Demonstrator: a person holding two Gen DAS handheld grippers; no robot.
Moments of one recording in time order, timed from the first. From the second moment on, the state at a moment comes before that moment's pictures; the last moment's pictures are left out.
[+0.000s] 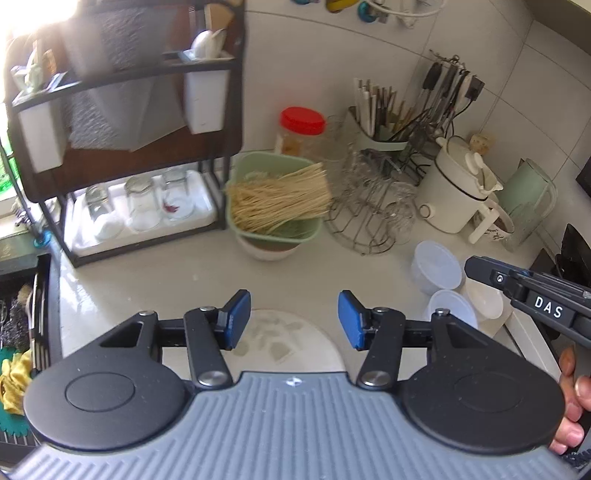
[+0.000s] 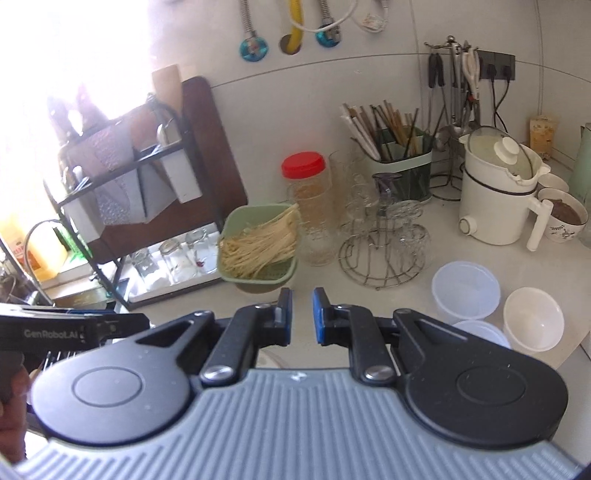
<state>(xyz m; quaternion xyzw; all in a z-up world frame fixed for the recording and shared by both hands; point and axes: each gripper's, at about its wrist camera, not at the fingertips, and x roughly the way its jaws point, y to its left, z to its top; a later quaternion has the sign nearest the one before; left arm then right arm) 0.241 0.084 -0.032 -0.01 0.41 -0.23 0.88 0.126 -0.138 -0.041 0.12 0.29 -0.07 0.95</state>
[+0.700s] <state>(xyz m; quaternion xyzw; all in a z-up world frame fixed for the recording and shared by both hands) 0.200 -0.098 -0.056 0.05 0.43 -0.23 0.87 0.067 -0.287 -0.086 0.15 0.31 -0.09 0.93</state>
